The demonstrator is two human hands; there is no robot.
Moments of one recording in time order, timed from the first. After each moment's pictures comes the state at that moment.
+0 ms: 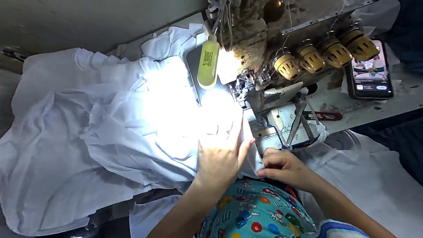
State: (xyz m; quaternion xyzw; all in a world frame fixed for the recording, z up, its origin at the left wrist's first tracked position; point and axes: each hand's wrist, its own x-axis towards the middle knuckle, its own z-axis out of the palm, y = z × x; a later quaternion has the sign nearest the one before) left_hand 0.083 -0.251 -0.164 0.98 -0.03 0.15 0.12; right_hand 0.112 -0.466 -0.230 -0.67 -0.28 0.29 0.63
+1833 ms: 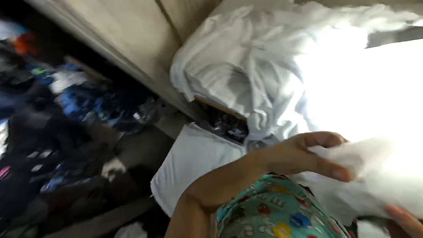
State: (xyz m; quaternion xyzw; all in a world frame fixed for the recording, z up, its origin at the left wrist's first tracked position) left_hand -0.059 -0.233 -0.139 0.45 -0.03 0.05 0.89; right_hand 0.044 -0.479 -0.198 -0.61 -0.28 0.27 0.69
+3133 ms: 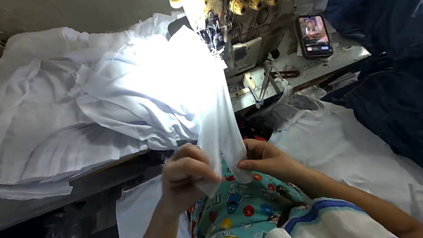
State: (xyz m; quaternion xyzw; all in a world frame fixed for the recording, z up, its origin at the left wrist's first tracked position) left_hand -0.071 -0.243 -0.153 0.71 -0.21 0.16 0.65; right_hand -0.001 -0.478 -0.194 -0.49 -0.20 0.42 0.74
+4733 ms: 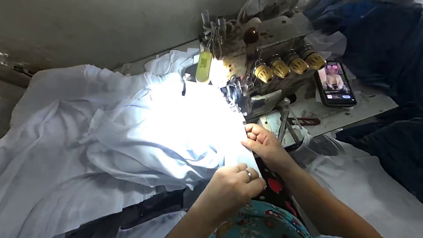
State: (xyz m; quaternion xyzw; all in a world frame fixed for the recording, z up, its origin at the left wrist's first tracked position) left_hand 0.044 -0.262 -0.170 0.89 -0.34 0.15 0.27; right_hand 0.135 -0.413 -0.193 -0.59 -0.13 0.24 0.76
